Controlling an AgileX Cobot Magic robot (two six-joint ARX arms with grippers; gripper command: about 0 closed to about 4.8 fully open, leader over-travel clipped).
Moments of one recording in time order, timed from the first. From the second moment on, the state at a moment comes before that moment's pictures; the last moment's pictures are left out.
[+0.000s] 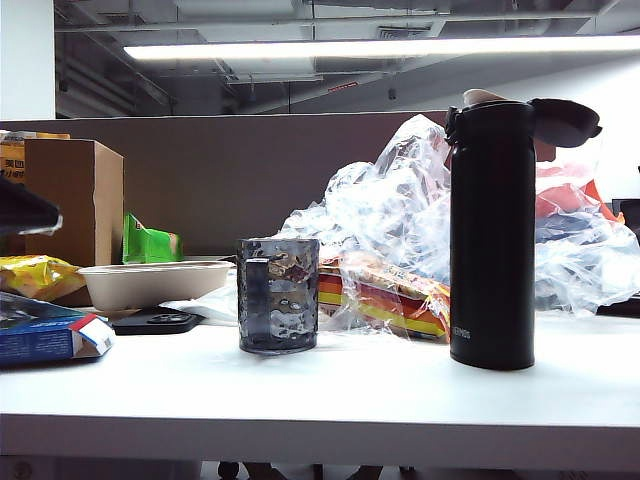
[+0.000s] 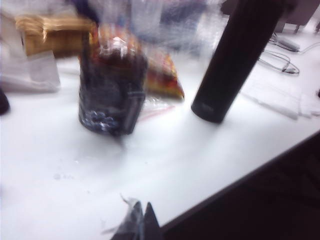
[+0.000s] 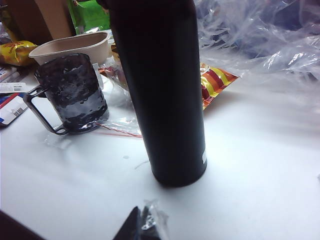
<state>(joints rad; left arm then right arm) -0.52 0.17 0.01 -0.02 0.23 -0.19 0.53 0.00 0.01 -0.18 0.05 0.18</state>
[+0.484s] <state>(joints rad) -0.52 0.17 0.01 -0.04 0.23 -0.19 0.53 0.00 0.01 -0.18 -0.03 0.18</state>
